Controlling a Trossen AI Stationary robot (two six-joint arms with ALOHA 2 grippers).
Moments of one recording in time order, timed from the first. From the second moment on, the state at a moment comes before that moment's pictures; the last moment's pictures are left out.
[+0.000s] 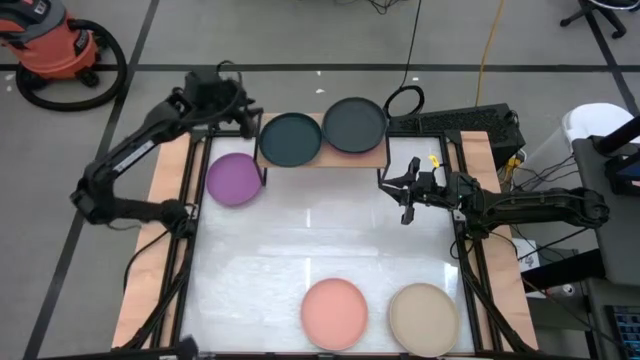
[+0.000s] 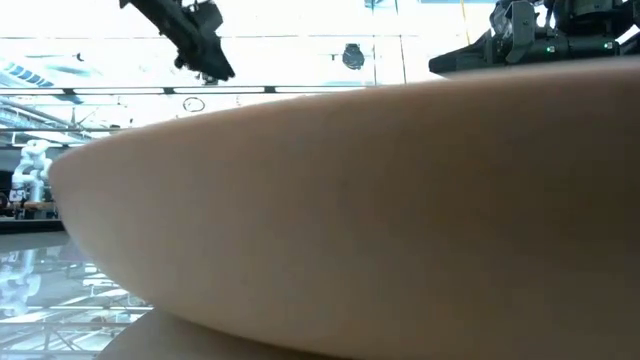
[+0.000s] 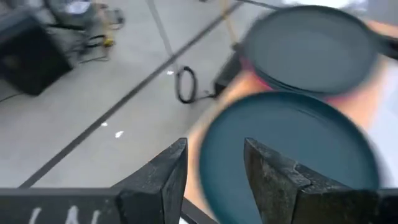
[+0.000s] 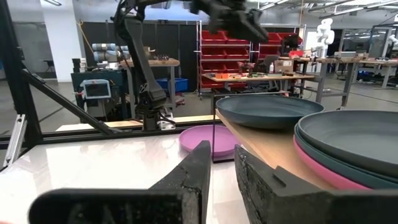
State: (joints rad) left arm 0.83 1.20 1.25 -0.59 0.13 0.20; right arm -0.19 0.77 0.19 0.64 0.01 0.02
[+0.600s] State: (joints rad) left arm 0.30 1.12 0.87 -0.75 -0.33 -0.05; right arm -0.19 0.77 0.19 0.65 0.00 0.03
